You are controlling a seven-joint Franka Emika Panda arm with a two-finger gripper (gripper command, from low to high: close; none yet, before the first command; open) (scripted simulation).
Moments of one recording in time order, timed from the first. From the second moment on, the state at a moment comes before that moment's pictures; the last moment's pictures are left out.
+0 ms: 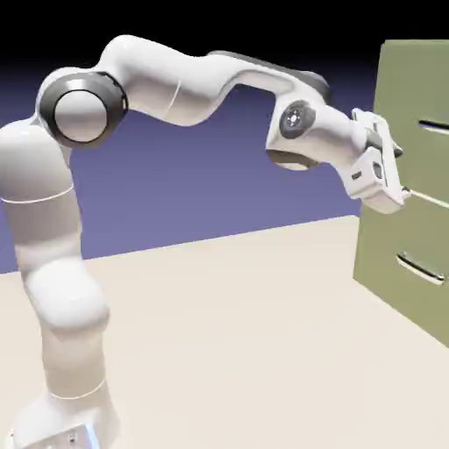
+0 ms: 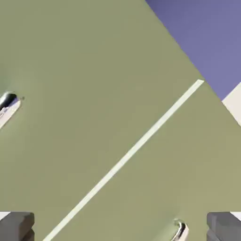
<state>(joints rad) 0.22 -0.02 -0.26 -1.98 1.36 3.07 0.30</state>
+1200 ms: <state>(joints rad) 0.45 0.58 -0.54 -1.08 2.77 3.11 -0.13</state>
